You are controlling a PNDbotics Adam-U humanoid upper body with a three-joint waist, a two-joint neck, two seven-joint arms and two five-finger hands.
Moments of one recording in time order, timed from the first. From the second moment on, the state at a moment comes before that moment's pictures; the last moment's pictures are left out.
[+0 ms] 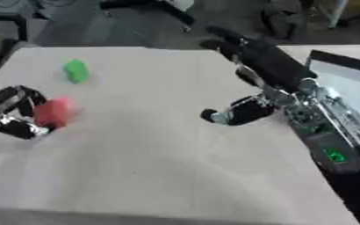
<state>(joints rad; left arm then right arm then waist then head) -0.44 0.63 0.05 -1.32 -0.18 -0.27 -0.49 -0.69 -0.29 0.51 -1.80 0.97 0.04 0.37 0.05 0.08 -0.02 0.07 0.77</state>
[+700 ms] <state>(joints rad) -0.56 0.58 -0.17 -1.45 0.22 -0.17 -0.77 -0.73 -0.26 0.55 -1.88 1.11 -0.09 0.40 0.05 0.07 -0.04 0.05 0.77</state>
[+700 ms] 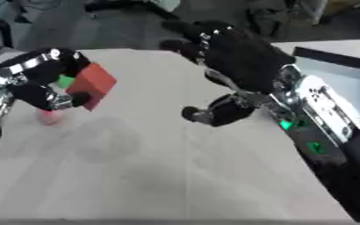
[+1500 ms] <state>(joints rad) -0.64 0.49 -0.26 -1.41 0.15 -0.20 -0.86 -0.74 -0.21 0.58 -1.89 1.05 -0.09 0.38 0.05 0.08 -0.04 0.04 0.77</state>
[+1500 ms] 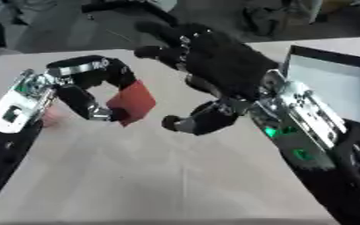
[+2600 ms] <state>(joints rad) -0.70 0.44 -0.29 -1.43 0.21 -0.16 -0.91 -0.74 -0.20 0.59 -1.84 1.05 -0.08 0.40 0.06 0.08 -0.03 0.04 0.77</state>
